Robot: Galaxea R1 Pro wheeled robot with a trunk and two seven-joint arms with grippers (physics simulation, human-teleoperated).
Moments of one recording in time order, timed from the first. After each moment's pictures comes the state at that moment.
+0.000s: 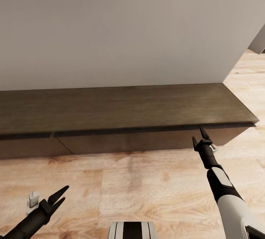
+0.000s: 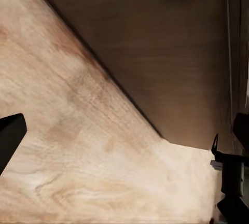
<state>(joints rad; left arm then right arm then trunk) 0.14 0.18 0.35 -1.55 1.11 0.70 -0.45 -0.72 -0.10 -0.49 -0.59 -1.23 0.34 0.73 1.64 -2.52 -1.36</state>
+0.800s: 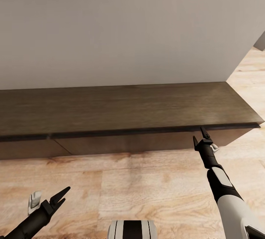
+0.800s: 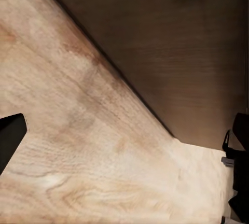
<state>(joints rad) 0.14 0.17 0.35 -1.55 1.06 0.70 -0.45 -0.72 -0.10 -0.50 -0.60 -1.23 0.33 0.73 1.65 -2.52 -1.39</state>
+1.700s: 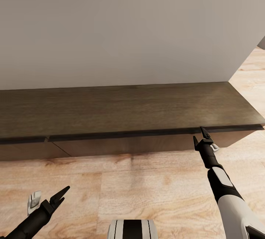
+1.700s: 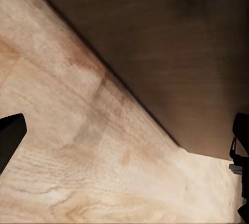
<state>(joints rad) 0.14 0.16 0.34 -1.55 1.05 0.65 -0.45 -0.72 -0.11 -0.49 -0.60 -1.23 0.33 0.73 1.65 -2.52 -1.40</state>
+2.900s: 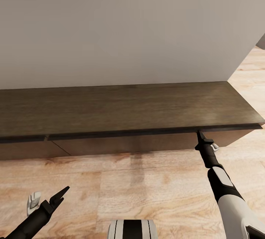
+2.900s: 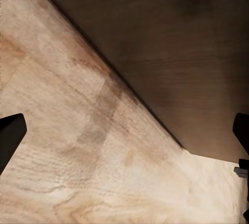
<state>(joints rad) 0.15 0.16 0.34 -1.54 1.04 0.62 -0.45 -0.72 -0.11 -0.49 -0.60 -1.24 0.34 0.74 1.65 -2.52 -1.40</state>
